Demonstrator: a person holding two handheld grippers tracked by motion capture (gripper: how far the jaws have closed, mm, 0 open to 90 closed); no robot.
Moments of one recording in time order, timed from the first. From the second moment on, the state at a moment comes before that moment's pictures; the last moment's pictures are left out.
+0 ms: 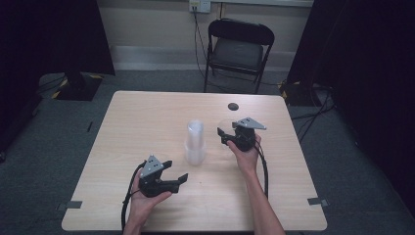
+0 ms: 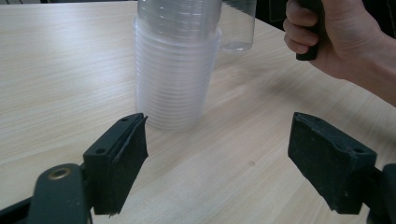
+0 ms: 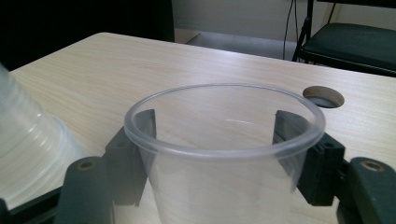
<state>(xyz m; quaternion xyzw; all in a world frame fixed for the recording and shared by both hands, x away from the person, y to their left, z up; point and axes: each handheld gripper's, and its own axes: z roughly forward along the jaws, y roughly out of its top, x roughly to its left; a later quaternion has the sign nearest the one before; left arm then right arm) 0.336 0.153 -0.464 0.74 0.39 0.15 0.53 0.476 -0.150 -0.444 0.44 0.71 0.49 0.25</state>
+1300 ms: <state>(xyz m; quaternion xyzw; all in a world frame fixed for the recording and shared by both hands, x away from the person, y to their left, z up) 0.331 0.158 -0.464 0.73 0.40 0.16 0.54 0.462 -0.160 -0.475 0.44 0.72 0.47 0.25</state>
